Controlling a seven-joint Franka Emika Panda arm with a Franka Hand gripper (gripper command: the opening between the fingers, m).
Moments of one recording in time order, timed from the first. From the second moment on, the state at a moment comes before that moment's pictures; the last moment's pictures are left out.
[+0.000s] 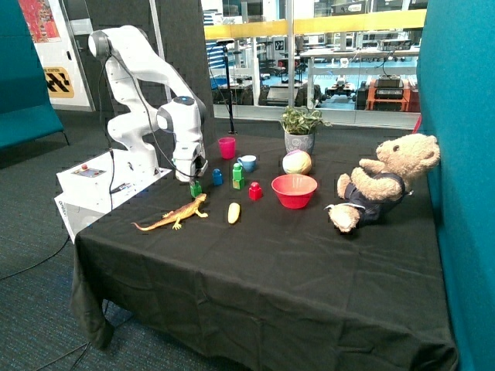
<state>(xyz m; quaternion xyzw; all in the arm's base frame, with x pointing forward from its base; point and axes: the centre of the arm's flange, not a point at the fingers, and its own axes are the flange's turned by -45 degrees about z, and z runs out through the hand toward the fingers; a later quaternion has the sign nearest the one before) 0.409 -0.162 0.316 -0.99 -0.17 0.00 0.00</state>
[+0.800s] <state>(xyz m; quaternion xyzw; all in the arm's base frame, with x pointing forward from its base) 0.407 -0.167 0.316 -0.99 -0.16 0.00 0.00</state>
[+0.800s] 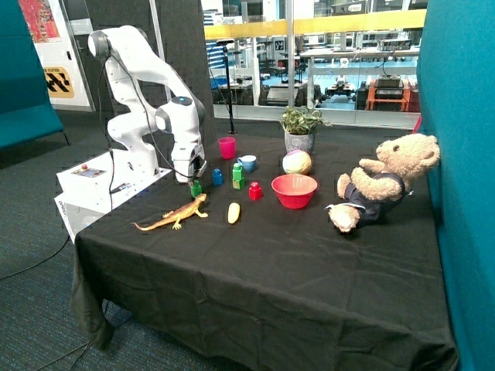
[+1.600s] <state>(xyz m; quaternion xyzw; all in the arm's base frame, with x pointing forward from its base) 0.410 -0.170 0.311 -0.99 -0.16 0.00 0.00</state>
